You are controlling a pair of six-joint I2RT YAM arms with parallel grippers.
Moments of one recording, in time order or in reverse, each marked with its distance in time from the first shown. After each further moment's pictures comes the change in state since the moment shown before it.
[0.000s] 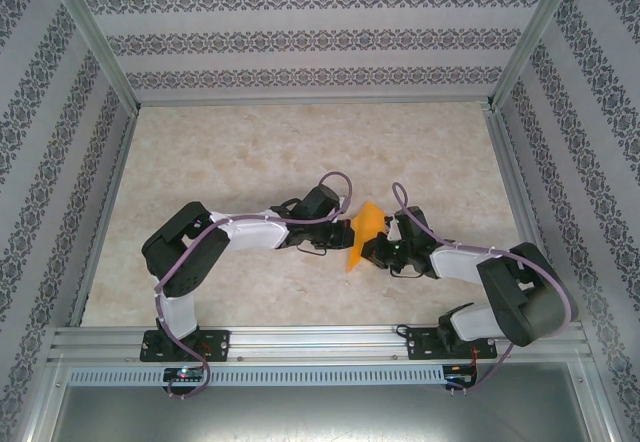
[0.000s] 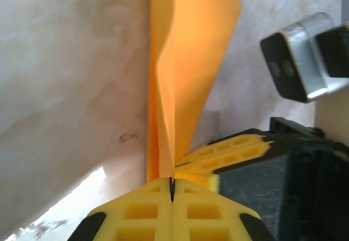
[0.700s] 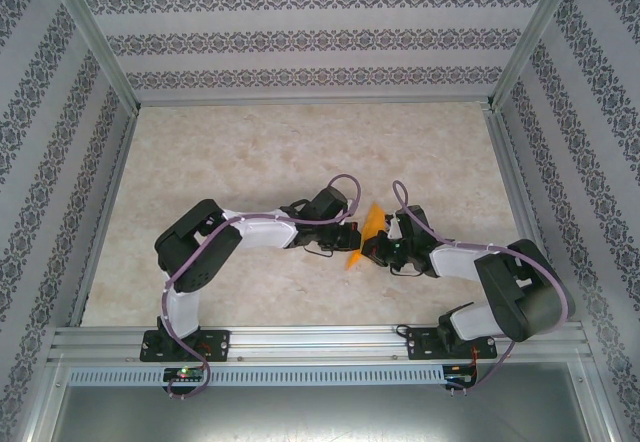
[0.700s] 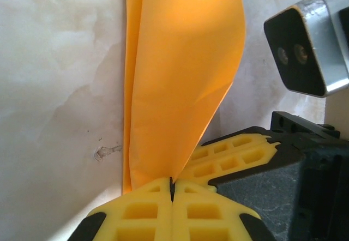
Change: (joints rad) left arm -0.018 0.074 0.045 0.007 0.020 -0.003; right arm -0.018 0.017 -0.012 0.053 -0.016 -0.002
